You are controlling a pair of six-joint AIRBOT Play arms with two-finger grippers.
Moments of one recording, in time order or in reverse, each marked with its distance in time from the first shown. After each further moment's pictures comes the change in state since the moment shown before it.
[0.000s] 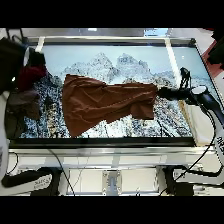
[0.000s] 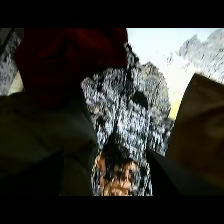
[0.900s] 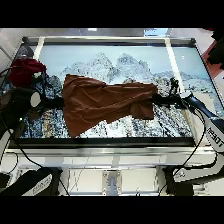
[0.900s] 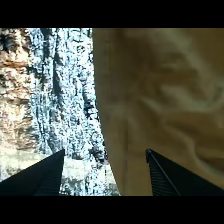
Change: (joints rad) left arm 0.000 0.260 -0.613 -0.419 0.136 0.071; right arm 0.053 -0.161 -0.029 0.097 -0.095 0.053
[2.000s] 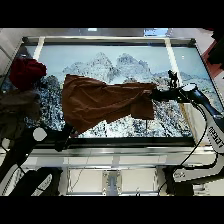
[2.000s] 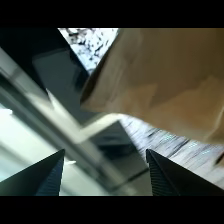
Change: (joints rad) left arm 0.000 0.291 -0.608 -0.555 0.190 -0.681; right arm 0.000 0.014 0.123 0.004 0.223 -0.102
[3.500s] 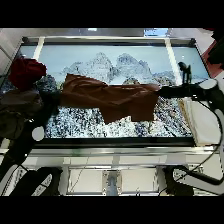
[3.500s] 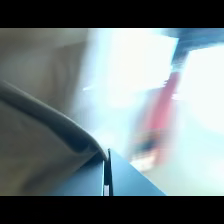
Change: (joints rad) left arm 0.001 0.020 0.054 -0.005 1.147 -0.103; right arm -0.086 0.289 0.000 -0.065 0.203 -0.030
